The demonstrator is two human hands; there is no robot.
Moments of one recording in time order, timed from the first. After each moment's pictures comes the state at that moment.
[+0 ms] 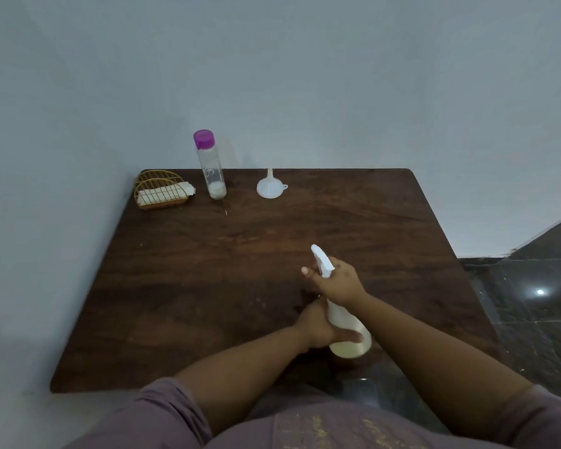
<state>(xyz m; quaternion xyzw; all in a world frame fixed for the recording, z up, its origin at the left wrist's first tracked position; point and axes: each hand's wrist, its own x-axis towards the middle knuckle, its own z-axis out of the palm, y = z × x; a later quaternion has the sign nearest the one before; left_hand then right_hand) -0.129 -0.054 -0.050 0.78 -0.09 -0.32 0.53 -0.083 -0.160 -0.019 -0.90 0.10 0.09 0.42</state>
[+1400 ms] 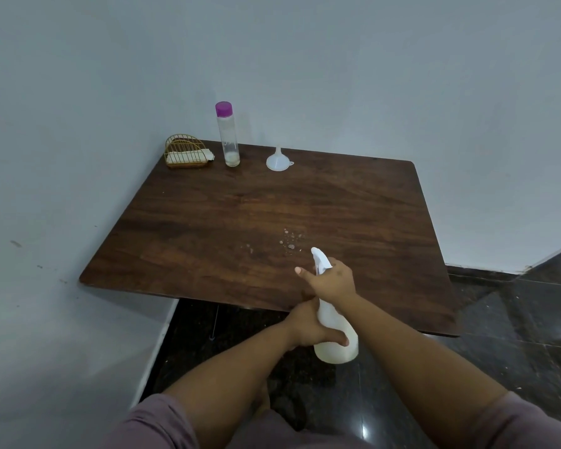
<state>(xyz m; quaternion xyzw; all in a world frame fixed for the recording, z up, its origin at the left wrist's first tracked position) -0.267 -0.102 -0.031 0.79 -0.01 -0.32 0.52 -0.211 -0.195 0.005 -0.89 0.14 0.12 0.42</state>
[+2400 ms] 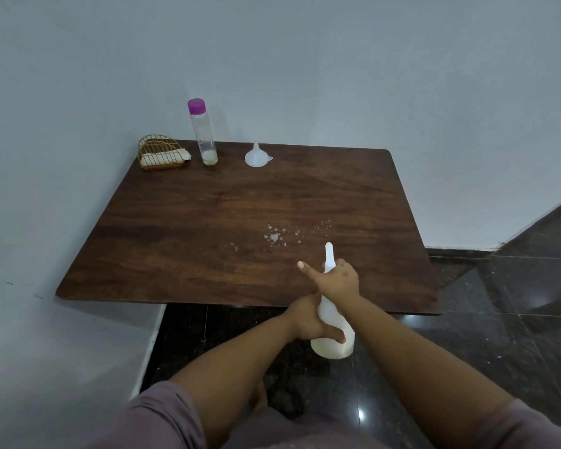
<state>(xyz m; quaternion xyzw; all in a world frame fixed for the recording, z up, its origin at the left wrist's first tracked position) -0.261 -0.118 -0.036 0.82 -0.10 -0.34 0.45 -0.227 -0.220 -0.002 -0.86 0.24 0.07 0.44</state>
